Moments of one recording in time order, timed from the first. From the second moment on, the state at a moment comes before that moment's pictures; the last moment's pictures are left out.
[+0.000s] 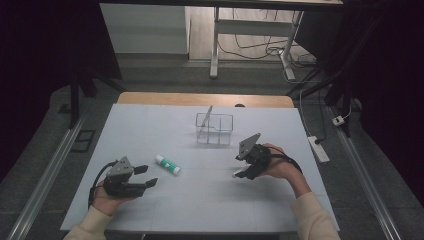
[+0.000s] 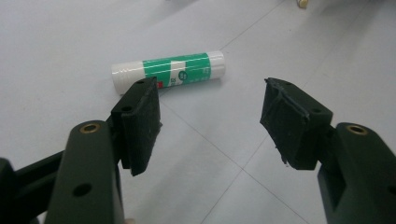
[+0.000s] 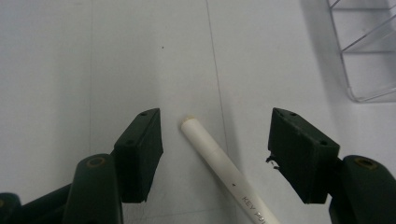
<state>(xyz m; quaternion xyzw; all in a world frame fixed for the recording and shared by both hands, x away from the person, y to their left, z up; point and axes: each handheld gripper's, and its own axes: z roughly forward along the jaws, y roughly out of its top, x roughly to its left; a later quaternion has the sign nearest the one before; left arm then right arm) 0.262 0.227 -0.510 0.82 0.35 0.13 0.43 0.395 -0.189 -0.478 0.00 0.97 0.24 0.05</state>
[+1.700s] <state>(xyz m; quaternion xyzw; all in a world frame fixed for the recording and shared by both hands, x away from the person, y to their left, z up) 0.263 0.234 -0.509 0.81 0.36 0.11 0.45 0.399 -0.185 -0.498 -0.03 0.98 0.18 0.02</state>
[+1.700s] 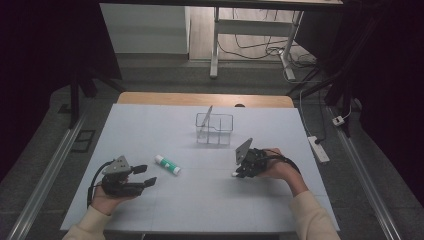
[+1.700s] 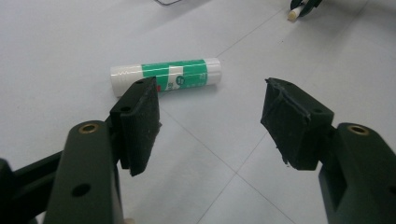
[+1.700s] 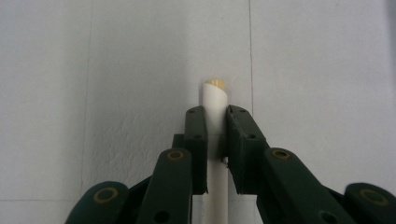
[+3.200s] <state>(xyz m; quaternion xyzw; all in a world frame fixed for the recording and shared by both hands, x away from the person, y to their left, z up) 0.263 0.233 -0.509 0.81 0.36 0.11 0.45 0.402 -0.209 -0.441 0.08 0.91 0.41 0.08</state>
